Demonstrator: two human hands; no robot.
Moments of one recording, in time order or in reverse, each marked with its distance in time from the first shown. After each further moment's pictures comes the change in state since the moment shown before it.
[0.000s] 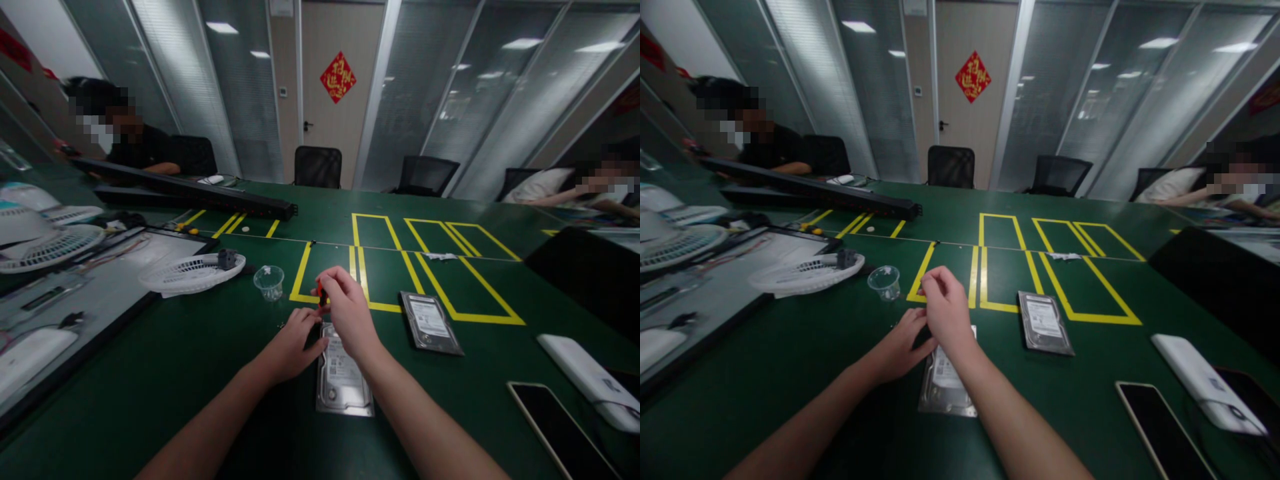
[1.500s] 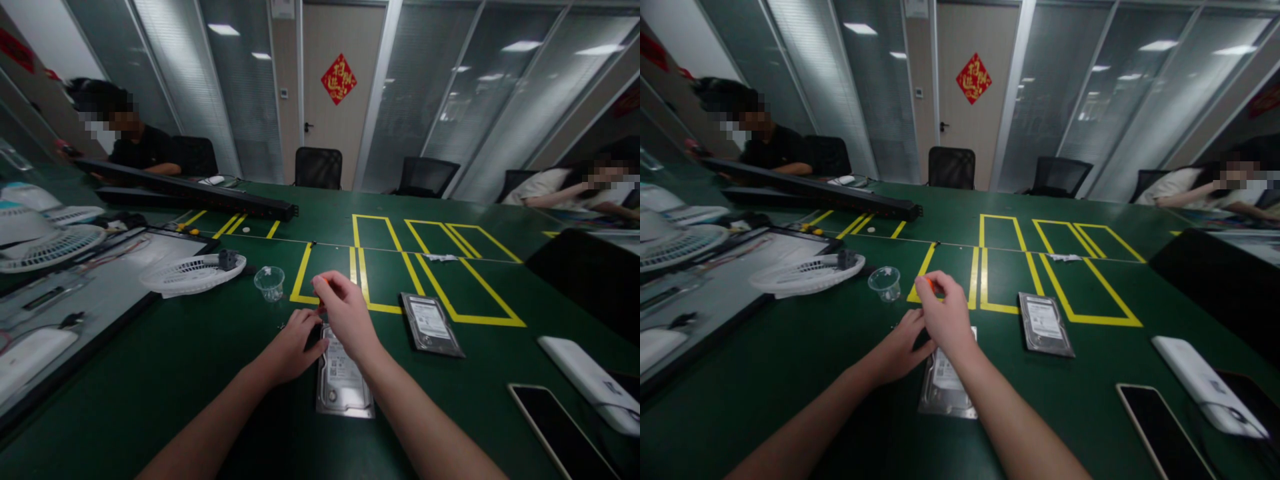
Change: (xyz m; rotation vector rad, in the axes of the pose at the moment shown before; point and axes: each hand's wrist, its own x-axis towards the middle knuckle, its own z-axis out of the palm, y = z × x) left_hand 0.001 0.000 -0.001 -0.008 -0.007 0.000; right_hand 0.001 0.006 -0.002 -0.123 -0.028 -0.050
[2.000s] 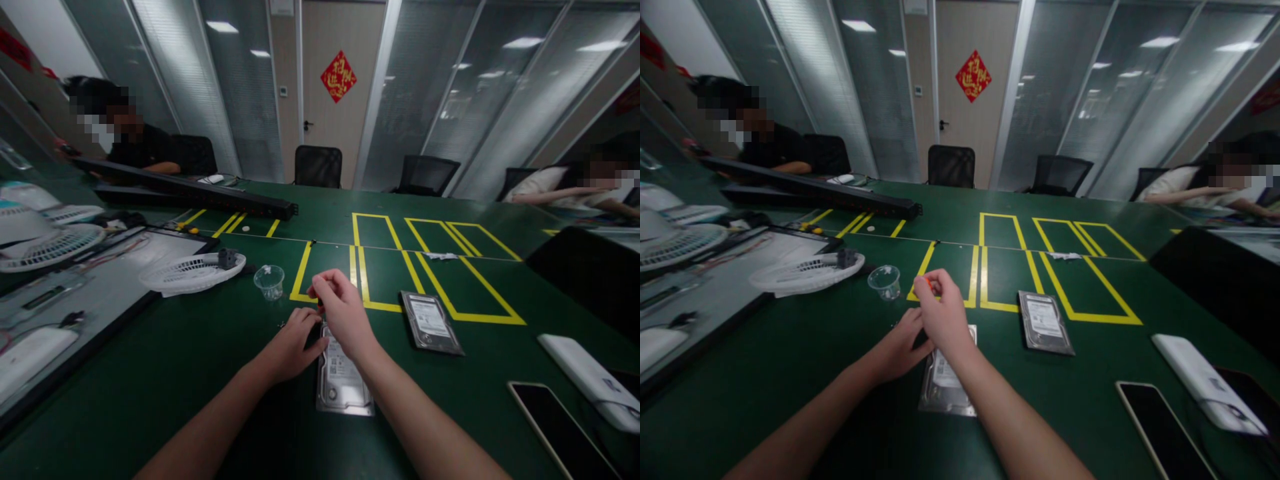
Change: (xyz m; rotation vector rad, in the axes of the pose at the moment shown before) left_hand -0.001 -0.002 0.001 -0.010 0.010 0.021; right_hand -0.003 -0.003 0.006 0.078 0.001 0.068
